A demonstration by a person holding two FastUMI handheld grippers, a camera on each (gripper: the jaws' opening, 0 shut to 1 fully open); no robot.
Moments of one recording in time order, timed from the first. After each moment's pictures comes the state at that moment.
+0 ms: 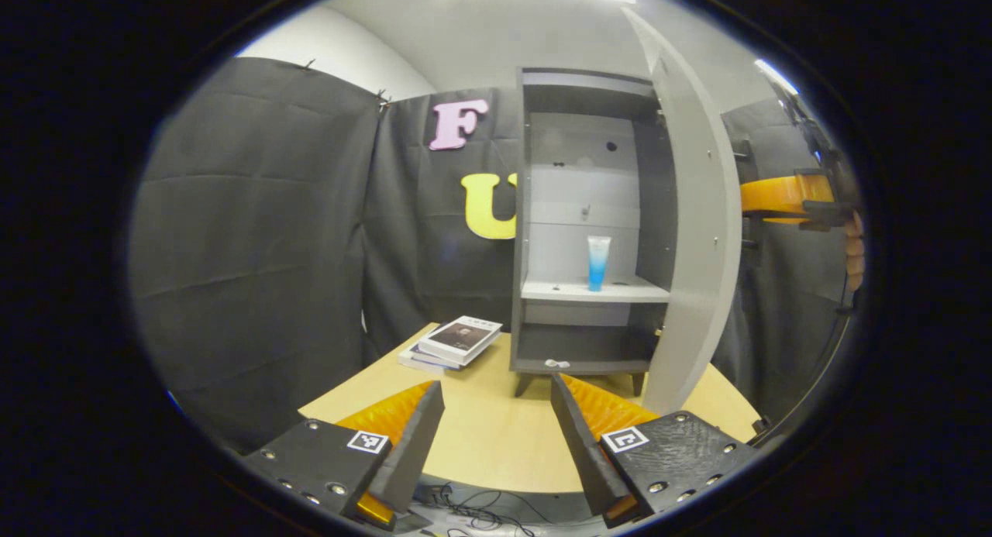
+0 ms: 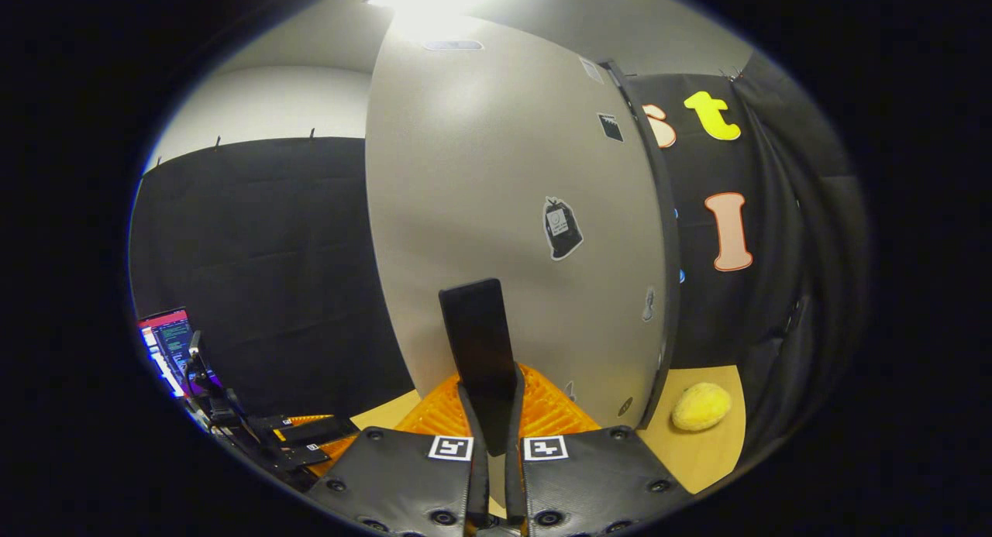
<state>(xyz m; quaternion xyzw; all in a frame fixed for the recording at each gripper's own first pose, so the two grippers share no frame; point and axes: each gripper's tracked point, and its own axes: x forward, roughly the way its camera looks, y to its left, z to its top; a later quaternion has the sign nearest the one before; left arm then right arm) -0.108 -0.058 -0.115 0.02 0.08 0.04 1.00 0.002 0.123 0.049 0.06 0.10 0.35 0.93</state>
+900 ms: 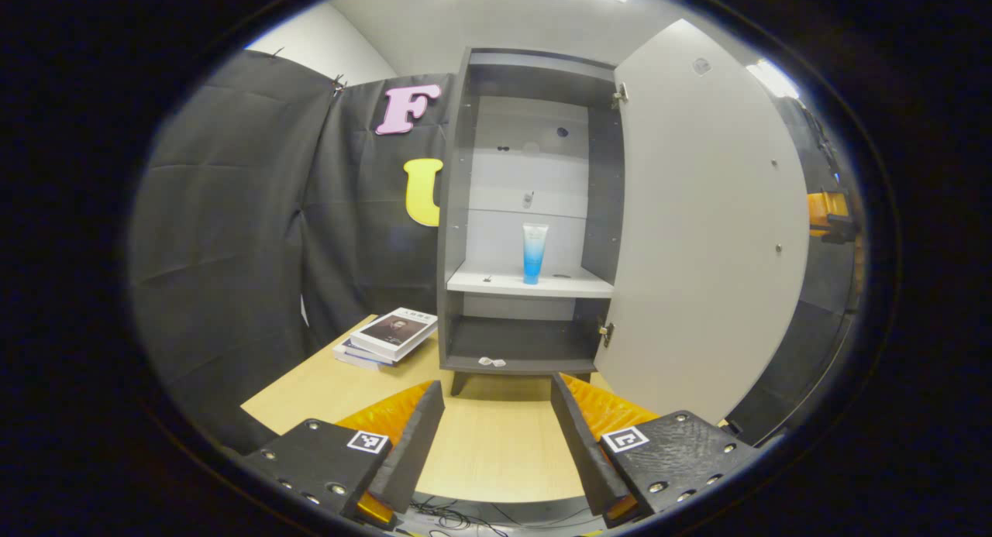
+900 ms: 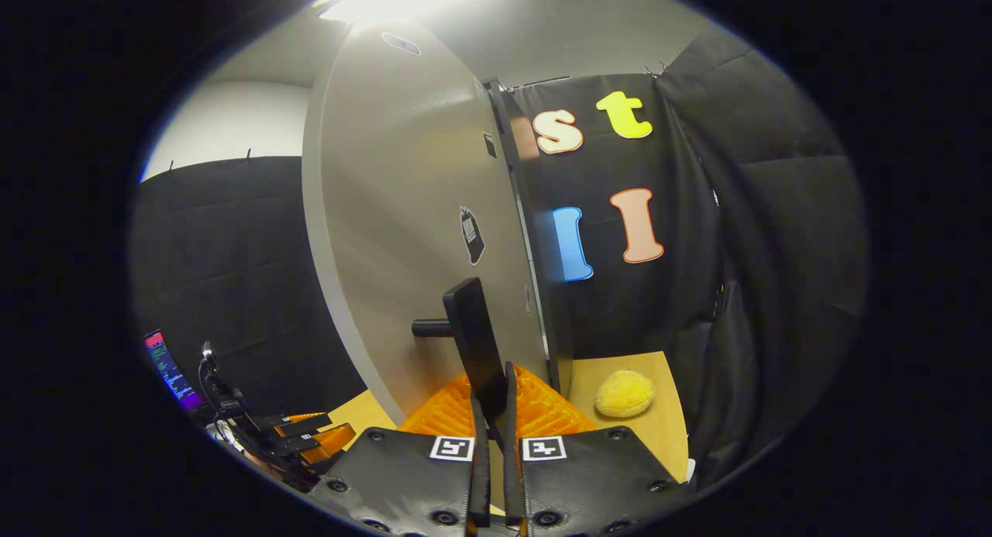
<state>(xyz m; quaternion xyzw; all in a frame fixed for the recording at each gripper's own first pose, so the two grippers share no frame) -0.059 -0.137 -0.131 0.00 0.10 -0.04 0.99 0.017 0.005 0.045 0.09 0.10 0.24 0.96</state>
